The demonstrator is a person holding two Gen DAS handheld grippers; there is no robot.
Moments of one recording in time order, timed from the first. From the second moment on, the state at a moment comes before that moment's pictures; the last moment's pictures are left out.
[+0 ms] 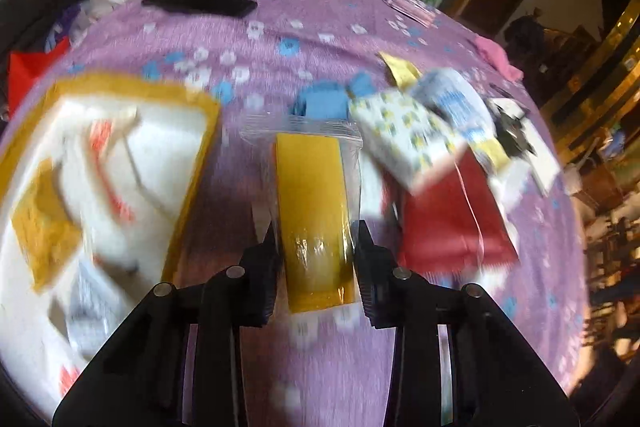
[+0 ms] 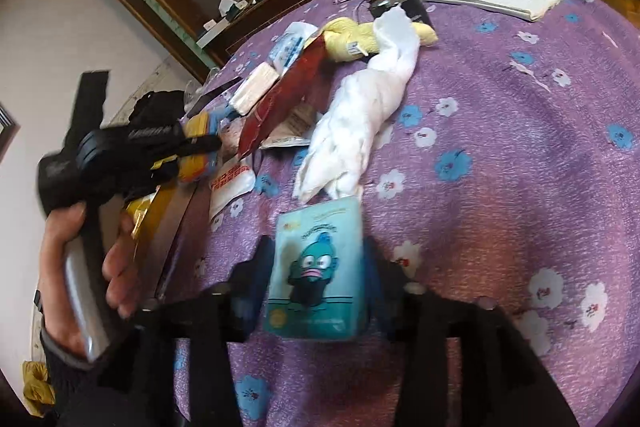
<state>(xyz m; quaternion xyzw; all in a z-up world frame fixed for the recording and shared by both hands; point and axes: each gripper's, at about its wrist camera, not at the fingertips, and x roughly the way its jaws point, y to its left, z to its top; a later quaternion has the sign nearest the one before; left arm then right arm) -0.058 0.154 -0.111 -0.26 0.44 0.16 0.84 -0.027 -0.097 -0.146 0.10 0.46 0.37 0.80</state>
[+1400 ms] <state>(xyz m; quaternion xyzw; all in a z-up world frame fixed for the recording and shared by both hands) -0.218 0.175 -0.070 -0.21 0.32 0.29 0.88 -0.069 0.033 -0.078 0.06 0.36 0.52 0.77</state>
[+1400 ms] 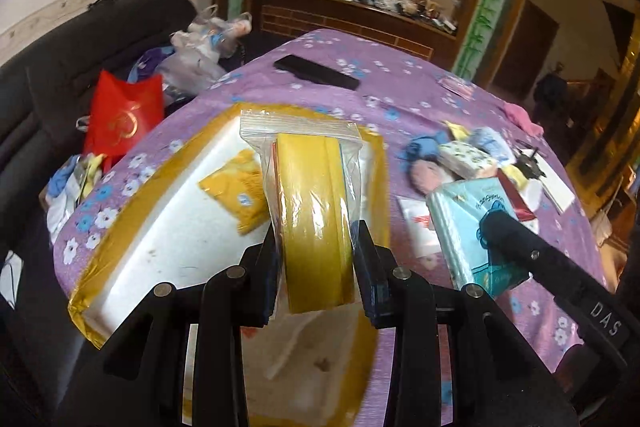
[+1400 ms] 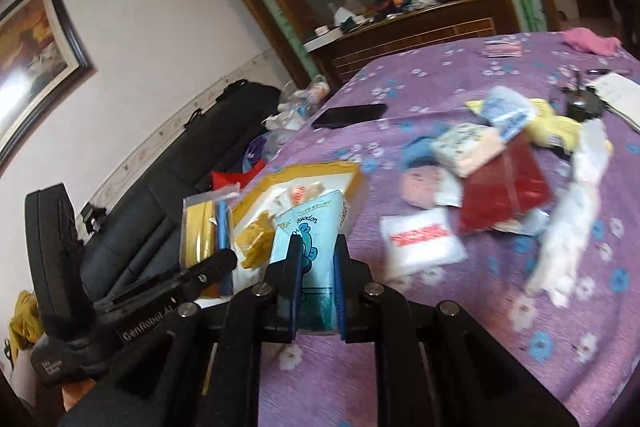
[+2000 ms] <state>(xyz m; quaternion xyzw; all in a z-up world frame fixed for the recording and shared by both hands) -0.188 0.277 -0.097 -0.26 0.37 0.30 0.84 -0.026 0.144 -0.106 0.05 0.41 0.48 0.78</state>
